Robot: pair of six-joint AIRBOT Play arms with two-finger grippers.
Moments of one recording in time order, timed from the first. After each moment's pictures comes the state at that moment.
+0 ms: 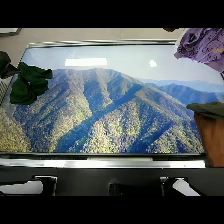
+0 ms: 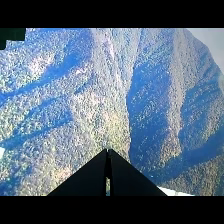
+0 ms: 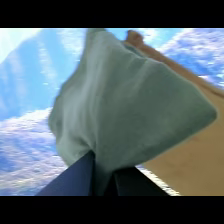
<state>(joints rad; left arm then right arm) 0.32 -1.52 1.94 1.14 -1.46 -1.75 -0.88 -1.22 1.52 -1.35 1.34 1.74</state>
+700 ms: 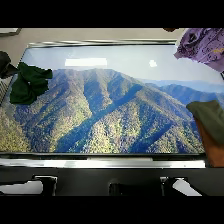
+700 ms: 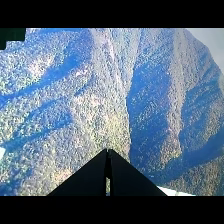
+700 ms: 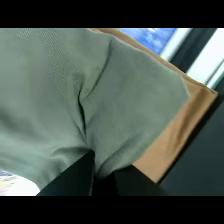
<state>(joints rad) 0.32 -1.52 1.94 1.14 -1.46 -1.75 -0.88 -1.24 1.18 -1.71 1.27 1.73</state>
